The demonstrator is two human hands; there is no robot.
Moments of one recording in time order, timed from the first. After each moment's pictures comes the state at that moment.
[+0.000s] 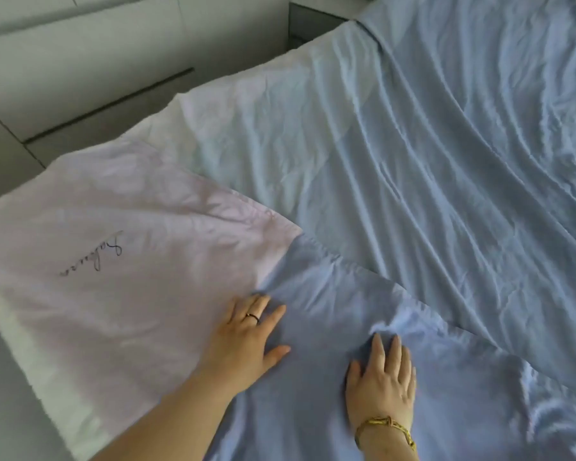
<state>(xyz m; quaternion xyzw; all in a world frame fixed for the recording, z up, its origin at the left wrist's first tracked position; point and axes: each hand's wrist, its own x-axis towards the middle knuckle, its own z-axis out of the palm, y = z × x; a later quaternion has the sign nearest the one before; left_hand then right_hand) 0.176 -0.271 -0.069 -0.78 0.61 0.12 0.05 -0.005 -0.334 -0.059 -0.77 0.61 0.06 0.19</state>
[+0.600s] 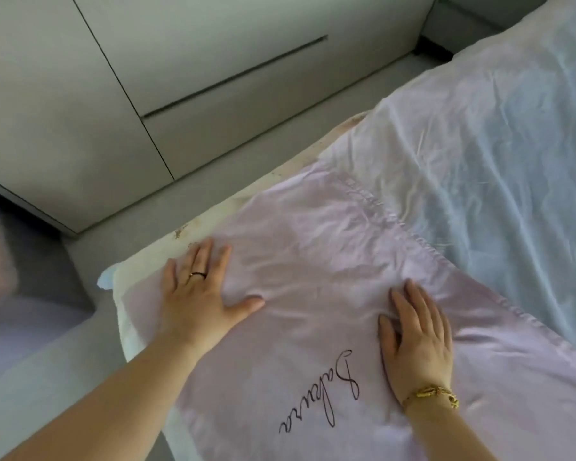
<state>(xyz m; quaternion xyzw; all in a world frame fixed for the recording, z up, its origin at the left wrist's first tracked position) 0.611 -0.191 -0.089 -0.93 0.34 0.10 -0.05 0.406 -0.349 -0.100 -0.89 0.43 -0.14 0.10</state>
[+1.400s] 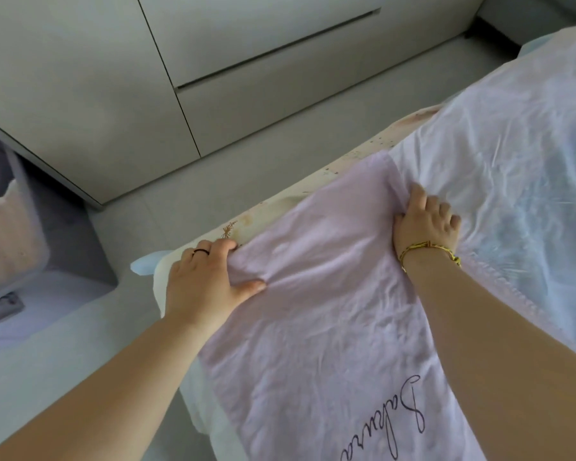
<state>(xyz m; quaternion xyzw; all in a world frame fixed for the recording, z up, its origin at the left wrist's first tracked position) 0.664 -0.167 -0.083 -0.94 0.27 0.15 -0.13 0.569 -0.416 -0.084 -0.88 0.47 0.03 0.07</state>
